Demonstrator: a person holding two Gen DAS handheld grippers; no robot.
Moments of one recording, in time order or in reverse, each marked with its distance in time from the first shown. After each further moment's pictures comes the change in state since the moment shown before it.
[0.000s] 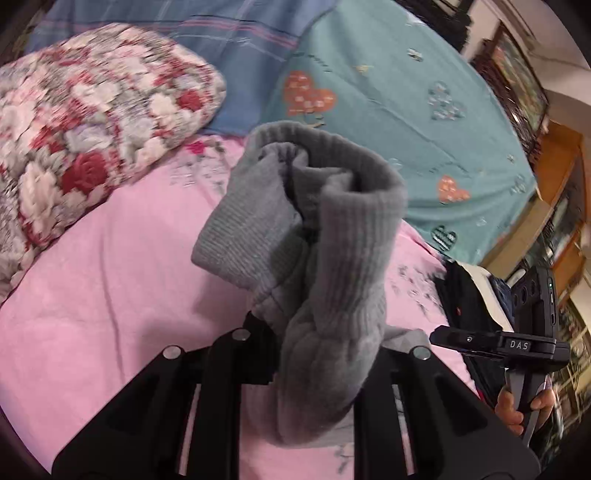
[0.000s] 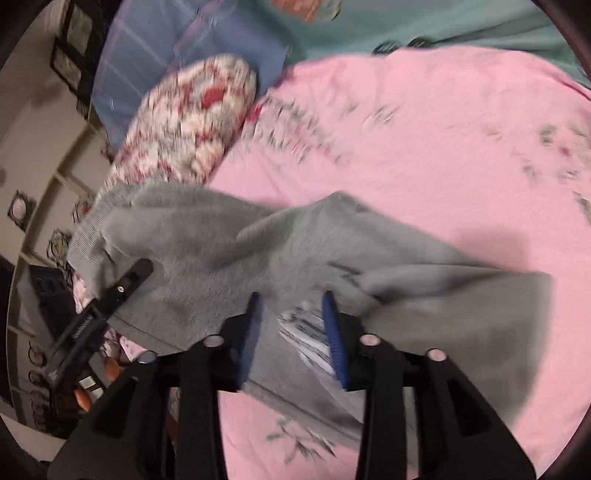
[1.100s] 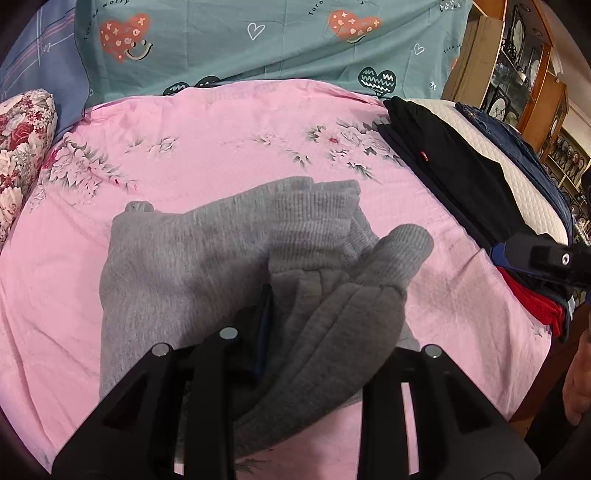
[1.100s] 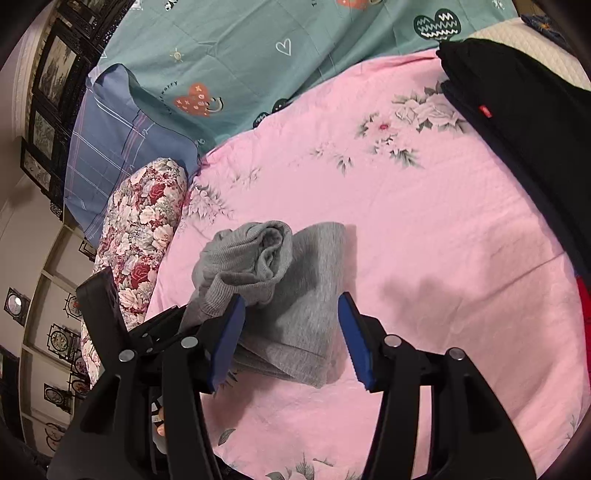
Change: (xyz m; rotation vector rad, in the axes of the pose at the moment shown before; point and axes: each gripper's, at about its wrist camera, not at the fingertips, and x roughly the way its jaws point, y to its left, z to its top) left arm 0.118 -0.182 -0.083 0.465 0.387 0.008; right arm -0.130 -0.095 -0.075 0.227 -0.214 -0.087
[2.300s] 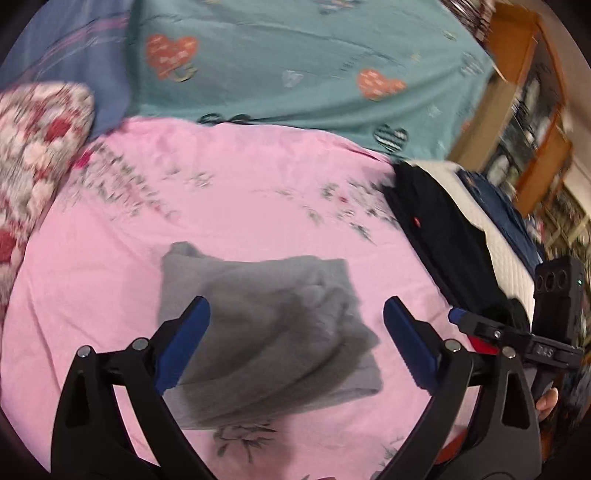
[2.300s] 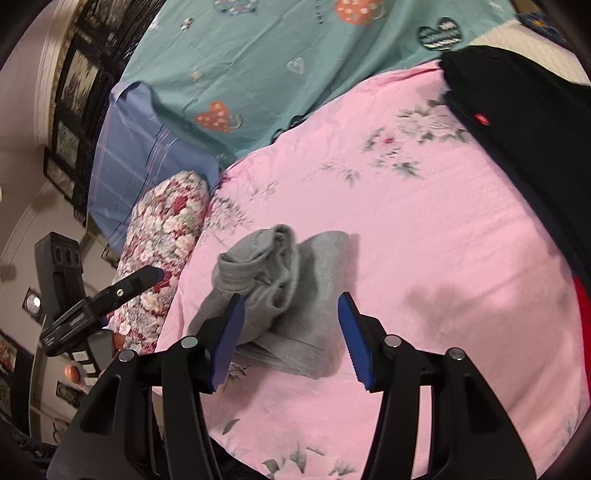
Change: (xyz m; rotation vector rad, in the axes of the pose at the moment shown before) left arm -0.087 0.048 0.037 -0.197 -0.102 -0.045; right arm -0.014 -0.002 0.006 -0.062 -0.016 0.141
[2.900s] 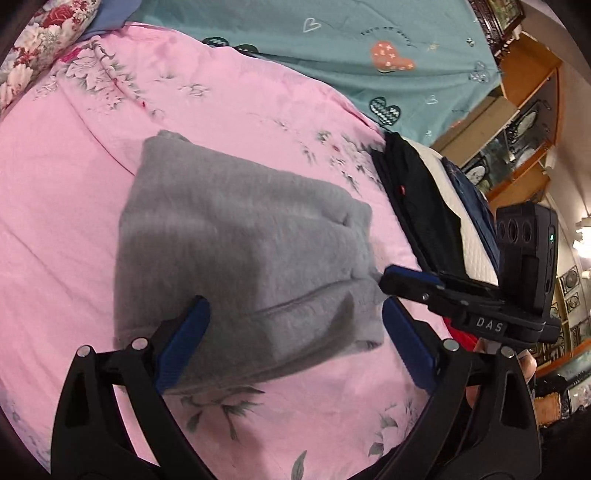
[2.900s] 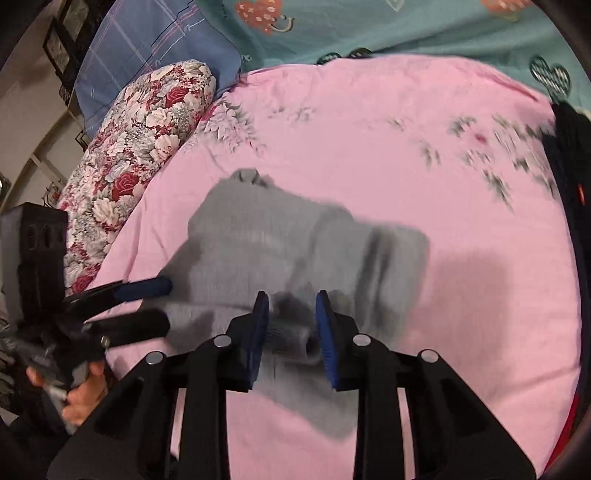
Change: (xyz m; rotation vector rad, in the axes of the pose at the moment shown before) left arm 0.047 0.041 -0.069 -0.136 0.140 -0.228; right arm 0.099 0.039 -0.017 -0.247 0.277 -0.190
